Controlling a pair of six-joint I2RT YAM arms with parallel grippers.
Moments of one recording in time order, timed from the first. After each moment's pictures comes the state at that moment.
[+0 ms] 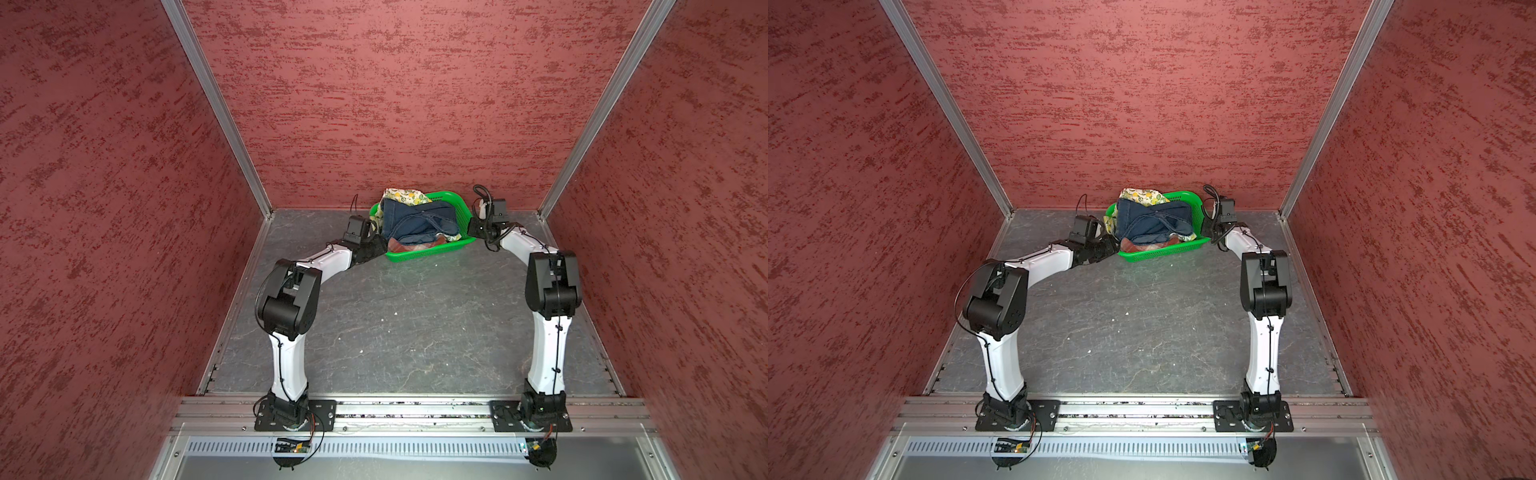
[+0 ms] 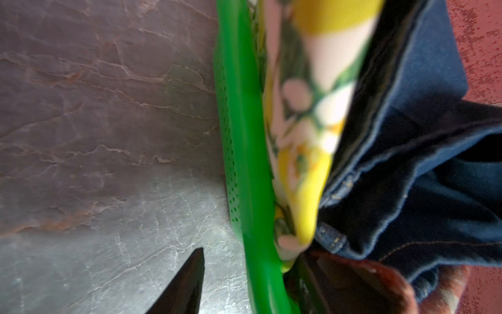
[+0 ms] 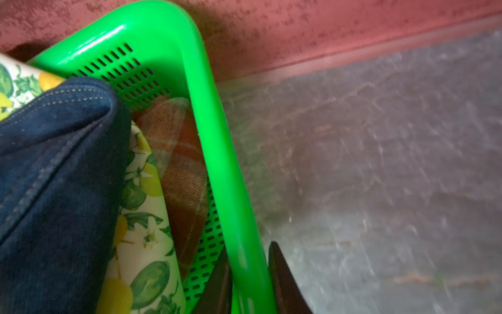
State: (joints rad) left arm -0.33 2.00 1.38 -0.15 0.18 -0.68; right arm 0.05 2.18 1.66 -0.22 -0.09 0.30
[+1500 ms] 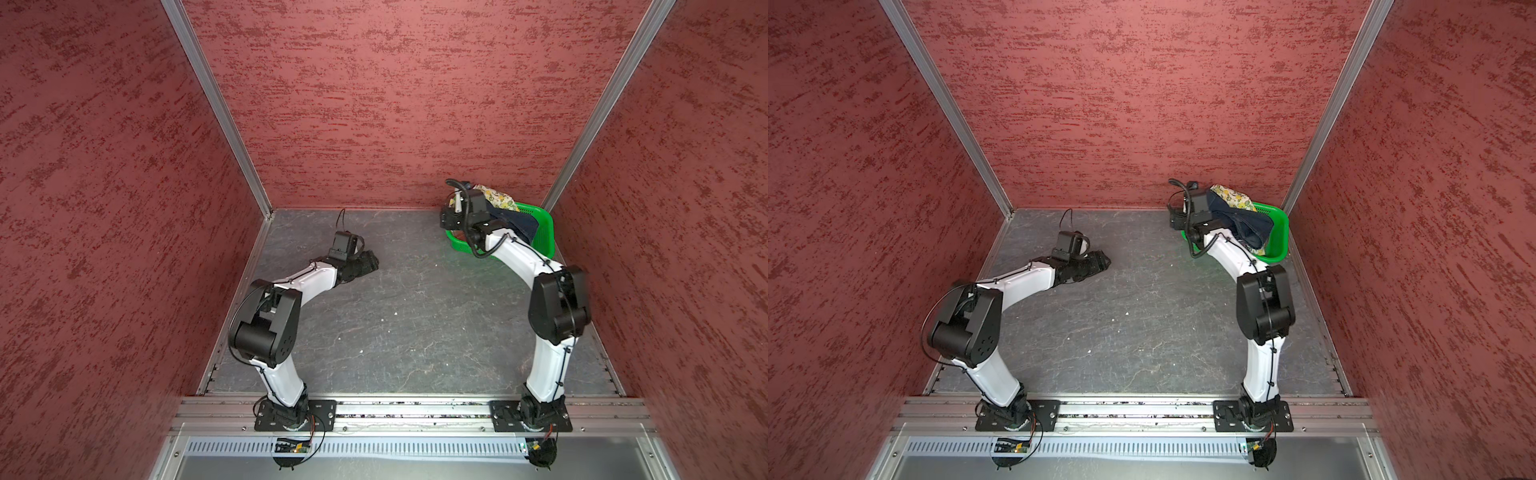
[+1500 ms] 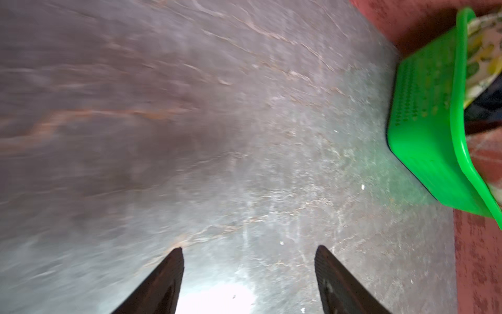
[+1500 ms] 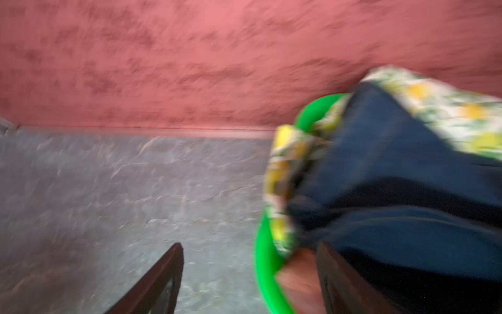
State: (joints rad) left arm -0.28 1.72 1.04 -0.17 0.18 -0.65; right arm 0.33 2.03 1.69 -0.23 0.08 0.22
